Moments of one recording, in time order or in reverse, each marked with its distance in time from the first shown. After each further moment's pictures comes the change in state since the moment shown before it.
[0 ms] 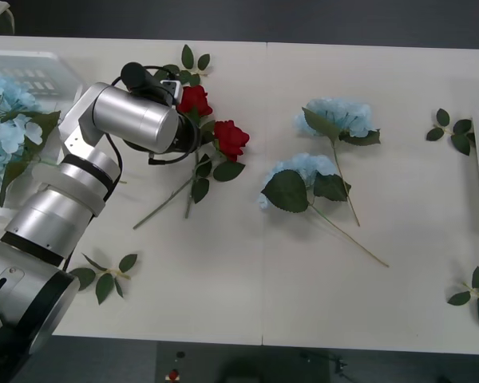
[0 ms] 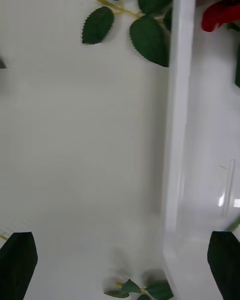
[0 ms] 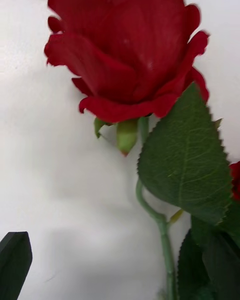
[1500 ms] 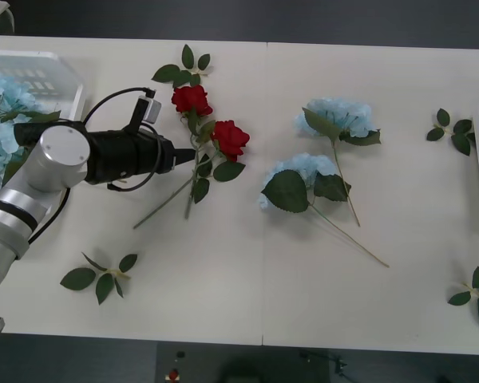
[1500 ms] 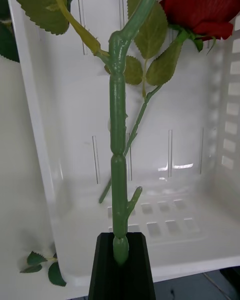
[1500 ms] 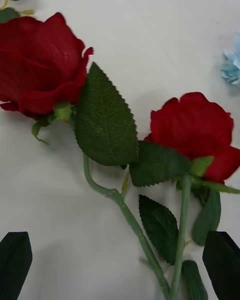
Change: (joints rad) right arm 0.023 -0.044 -0.135 0.180 0.285 0.170 -0.031; left arm 0.204 0.217 0.000 0.000 1.054 -0.346 -0.983
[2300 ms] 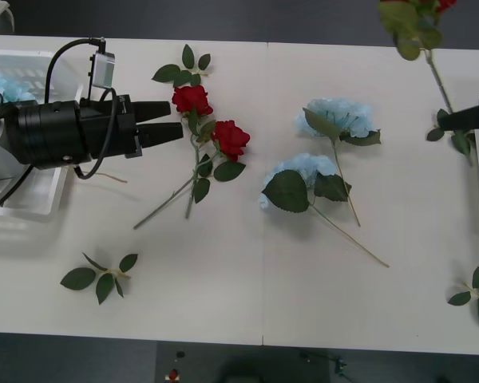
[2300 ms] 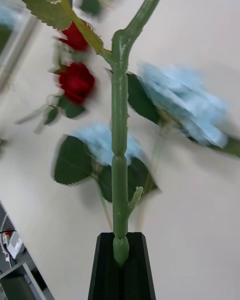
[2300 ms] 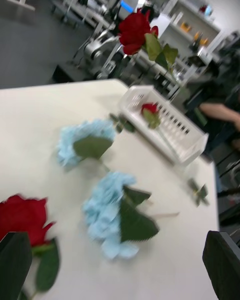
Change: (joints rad) right arm 0.000 0.037 -0.046 -0.367 -0.644 -0.086 0.574; left arm 0.075 0.320 -0.072 -0.283 0.908 0.264 -0.443
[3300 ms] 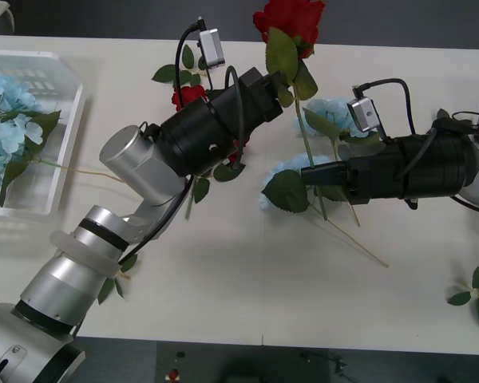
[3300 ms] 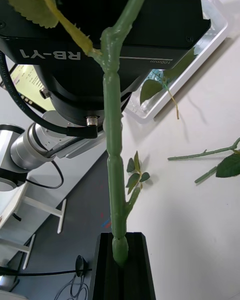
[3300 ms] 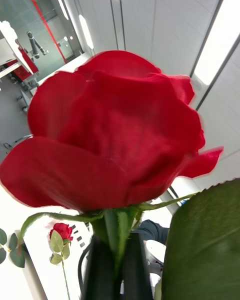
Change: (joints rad) right arm 0.044 0.466 0.113 -0.030 -0.380 0.048 0.499; left arm -0.022 -0.609 0.001 -0.001 0.161 -0.291 0.000
